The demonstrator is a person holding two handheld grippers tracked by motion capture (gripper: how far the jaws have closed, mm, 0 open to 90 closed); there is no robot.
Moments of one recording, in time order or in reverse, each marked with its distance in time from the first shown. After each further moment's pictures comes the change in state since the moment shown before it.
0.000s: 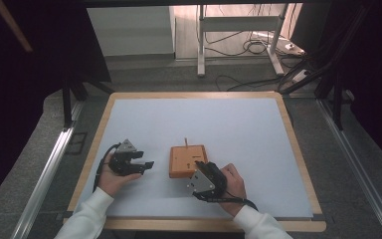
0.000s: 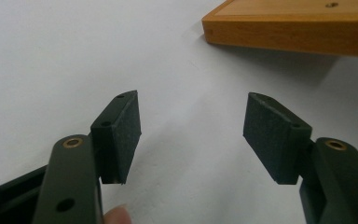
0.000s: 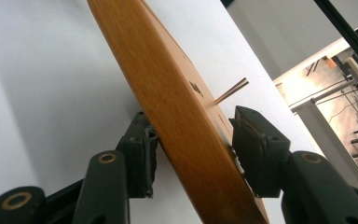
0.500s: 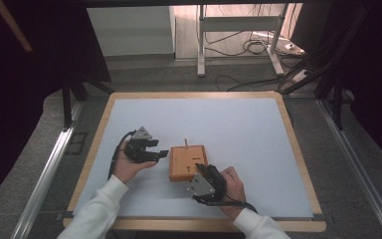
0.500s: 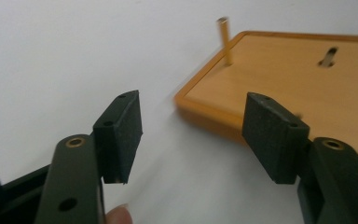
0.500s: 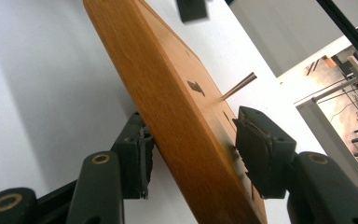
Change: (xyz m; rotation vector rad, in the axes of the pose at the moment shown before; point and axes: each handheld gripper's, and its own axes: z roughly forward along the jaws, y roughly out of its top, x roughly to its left) left arm -0.007 0.046 0.016 -0.032 -0.010 0.019; right arm 0.010 -0.006 0.001 -0.003 -0.001 0.008
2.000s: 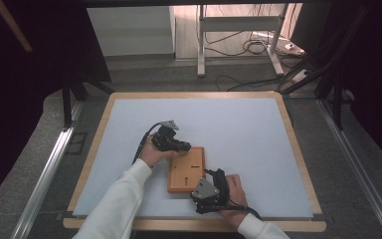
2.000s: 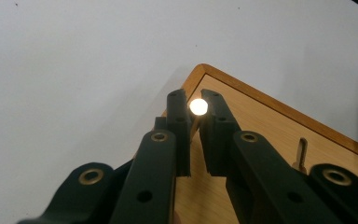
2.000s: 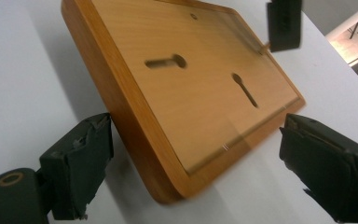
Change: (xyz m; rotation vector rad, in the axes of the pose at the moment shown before) left arm -0.007 0.053 0.088 0.097 -0.335 0.035; right arm 0.016 -0.023 0.005 0.085 0.103 0.117
